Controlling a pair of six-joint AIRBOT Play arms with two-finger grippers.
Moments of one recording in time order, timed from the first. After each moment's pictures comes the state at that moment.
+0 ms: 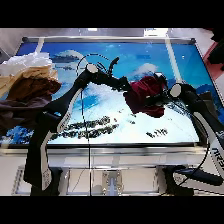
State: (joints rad) left arm -0.44 -2.14 2.07 0.43 -1.23 -1.26; right arm 0.13 -1.32 1.06 -1.30 0.99 1.43
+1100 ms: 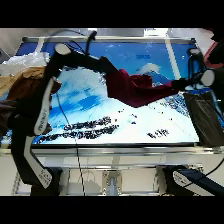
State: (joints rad) left arm -0.23 -1.85 2.07 0.48 -1.37 -1.19; right arm -0.01 -1.12 1.32 -1.70 1.13 1.53
